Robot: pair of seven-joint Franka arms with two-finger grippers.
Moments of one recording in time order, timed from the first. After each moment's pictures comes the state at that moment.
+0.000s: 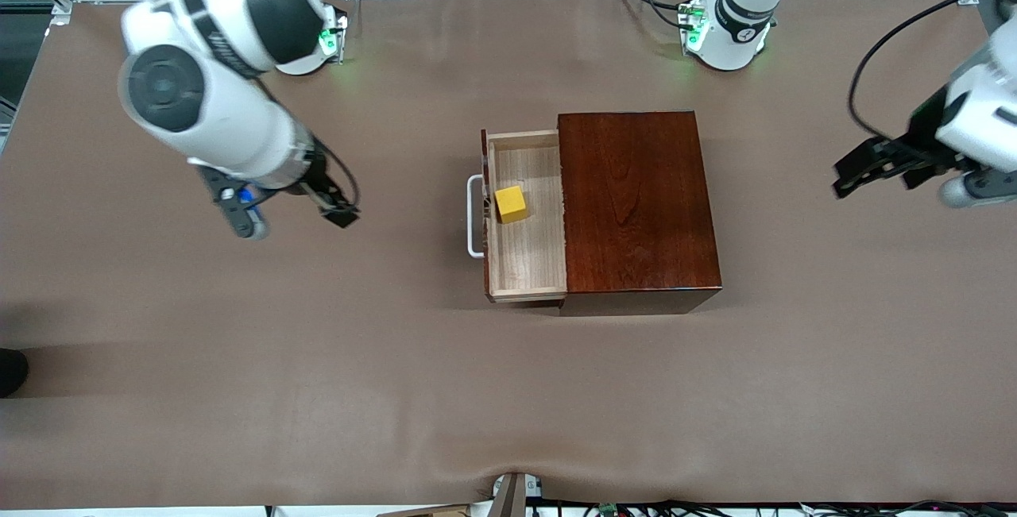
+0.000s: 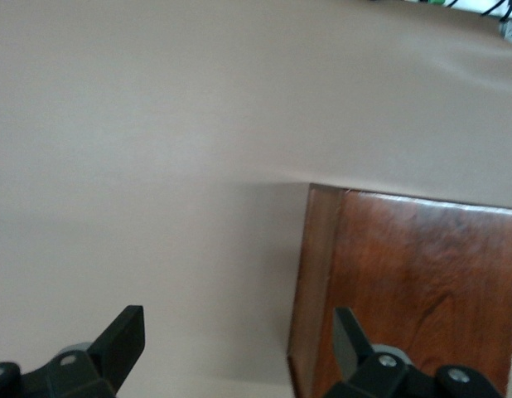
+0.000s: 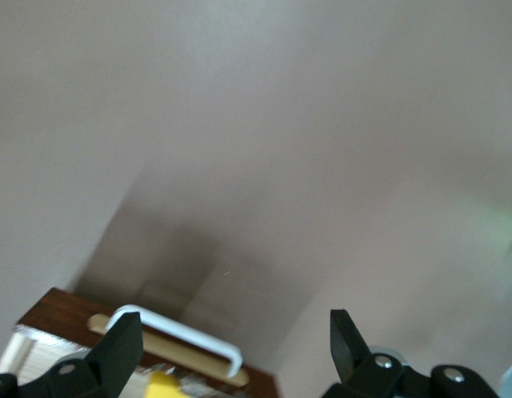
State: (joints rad) left arm 0.02 0.04 -0.13 -1.52 -0.01 1.64 -0.22; right arm 0.45 0.30 -0.01 -1.43 0.14 1.61 1.46
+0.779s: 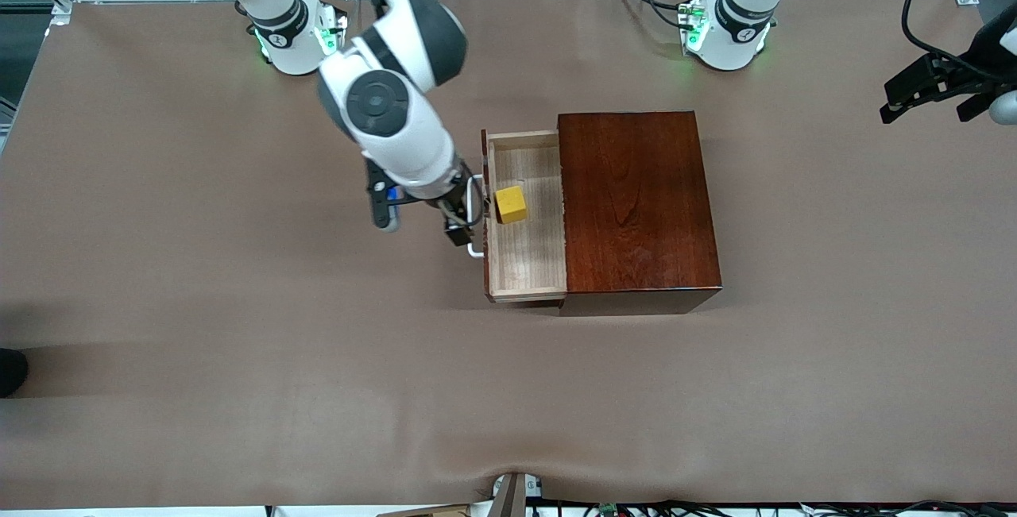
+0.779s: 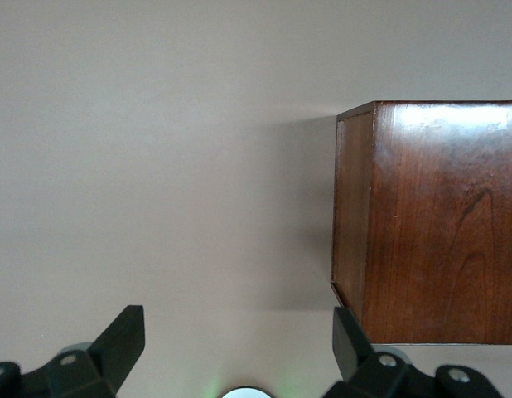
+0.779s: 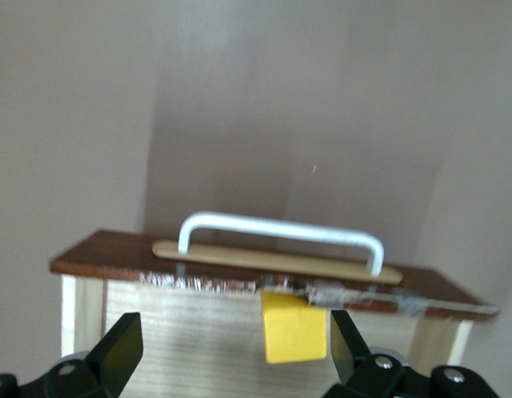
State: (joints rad) left arm 0.02 -0.06 -0.08 -1.52 0.00 1.45 -0.06; right arm 0.68 0.49 -0.01 -1.43 0.17 1.97 2.00
